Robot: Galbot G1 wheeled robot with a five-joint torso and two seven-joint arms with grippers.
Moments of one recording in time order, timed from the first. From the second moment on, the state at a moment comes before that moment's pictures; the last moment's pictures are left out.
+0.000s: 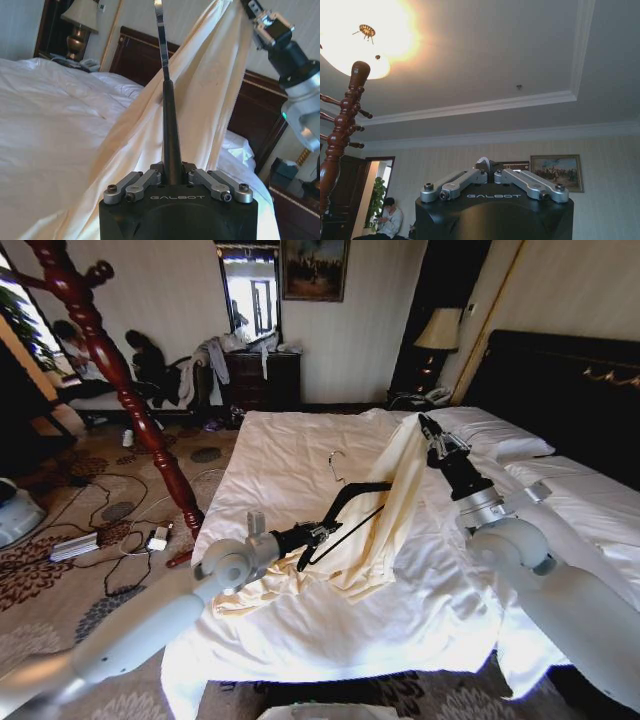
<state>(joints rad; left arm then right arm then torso) 0.59 -0.76 0.27 -2.07 -1.28 0.36 -0.01 -0.95 0.57 0.42 2.05 0.98 0.27 0.04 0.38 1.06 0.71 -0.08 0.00</state>
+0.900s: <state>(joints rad) 0.42 -0.94 0.44 -1.90 -1.25 0.36 -0.02 -0.97 0.57 0.42 2.11 1.00 0.30 0.03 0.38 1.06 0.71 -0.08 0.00</state>
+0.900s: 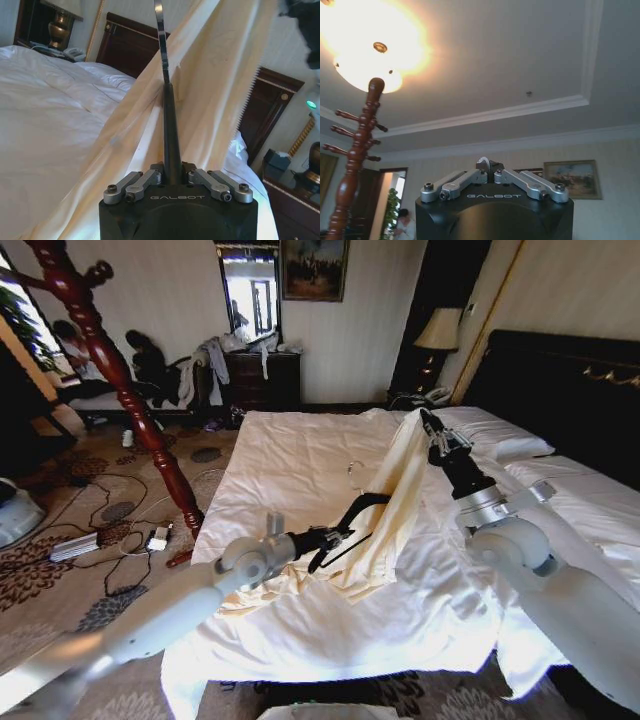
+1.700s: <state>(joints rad) 0.38 -1.01 0.39 -1.88 -1.24 0.36 -0.02 -1.13 0.59 0.37 2.25 0.88 0.25 0.03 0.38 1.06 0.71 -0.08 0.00</state>
